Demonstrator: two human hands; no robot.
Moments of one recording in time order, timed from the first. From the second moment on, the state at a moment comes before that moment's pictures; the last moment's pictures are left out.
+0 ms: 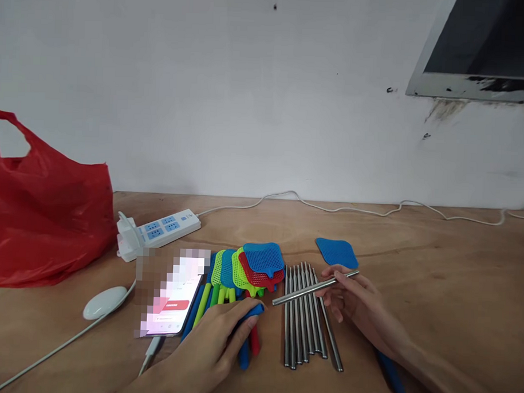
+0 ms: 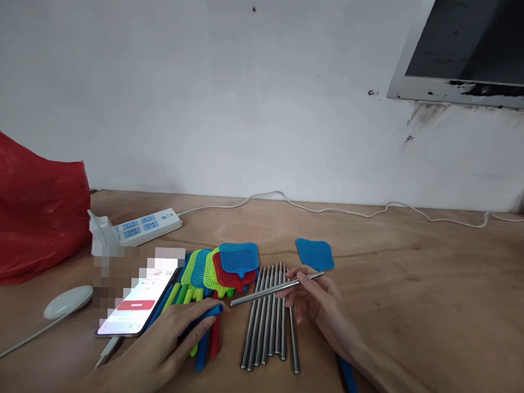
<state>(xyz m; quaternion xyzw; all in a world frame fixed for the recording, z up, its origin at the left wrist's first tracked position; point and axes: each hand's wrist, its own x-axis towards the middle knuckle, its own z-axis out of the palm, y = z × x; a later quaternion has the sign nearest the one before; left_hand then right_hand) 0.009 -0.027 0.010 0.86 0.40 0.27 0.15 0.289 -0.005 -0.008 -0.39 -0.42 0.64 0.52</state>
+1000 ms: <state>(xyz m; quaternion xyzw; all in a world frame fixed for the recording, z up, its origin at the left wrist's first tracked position) 0.010 -0.028 -0.001 0.88 0.38 0.16 0.21 0.290 -0.012 -0.017 -0.39 -0.56 0.62 0.39</state>
